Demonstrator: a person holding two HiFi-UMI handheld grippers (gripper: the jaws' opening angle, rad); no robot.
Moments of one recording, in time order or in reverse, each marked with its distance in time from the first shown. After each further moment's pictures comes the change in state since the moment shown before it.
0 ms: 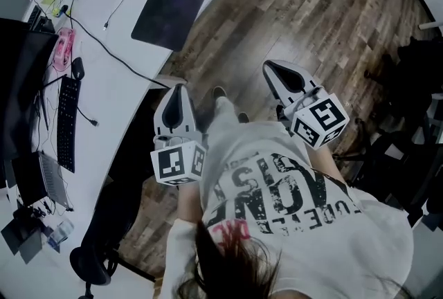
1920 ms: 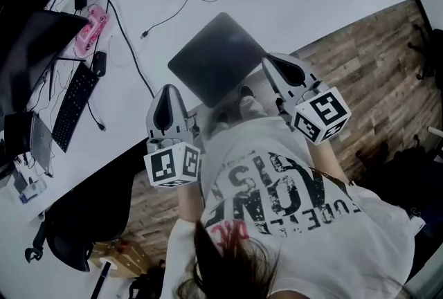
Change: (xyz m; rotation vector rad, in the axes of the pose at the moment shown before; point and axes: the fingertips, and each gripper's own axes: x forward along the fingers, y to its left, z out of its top) left arm 0.122 0.155 0.067 -0.174 -0.093 0.488; right arm 0.274 -0.054 0.095 -0.108 0.137 0.404
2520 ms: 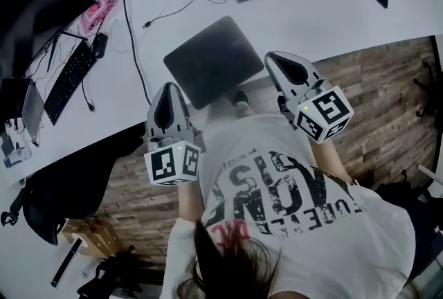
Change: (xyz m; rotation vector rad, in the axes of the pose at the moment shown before) left arm 0.004 -0.024 -0.009 -0.042 -0.046 0.163; right arm 0.014 -0.036 0.006 -0.059 0.038 0.173
